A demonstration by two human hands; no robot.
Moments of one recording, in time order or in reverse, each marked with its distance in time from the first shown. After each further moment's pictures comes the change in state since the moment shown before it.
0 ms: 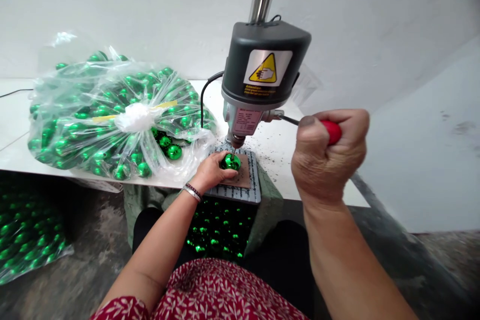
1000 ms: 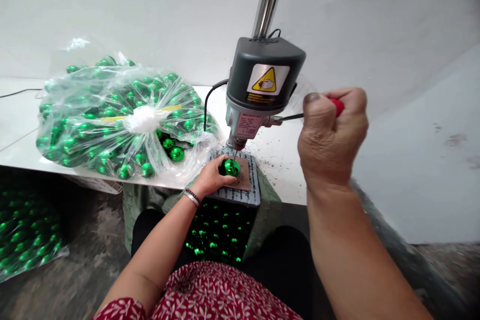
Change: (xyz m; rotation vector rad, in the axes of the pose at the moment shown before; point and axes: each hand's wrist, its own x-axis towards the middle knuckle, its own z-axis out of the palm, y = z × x) left_hand -0.013 -0.002 -0.001 -0.118 -0.014 0.098; right_hand 0.030 -0.010 0.008 0.063 -0.033 0.059
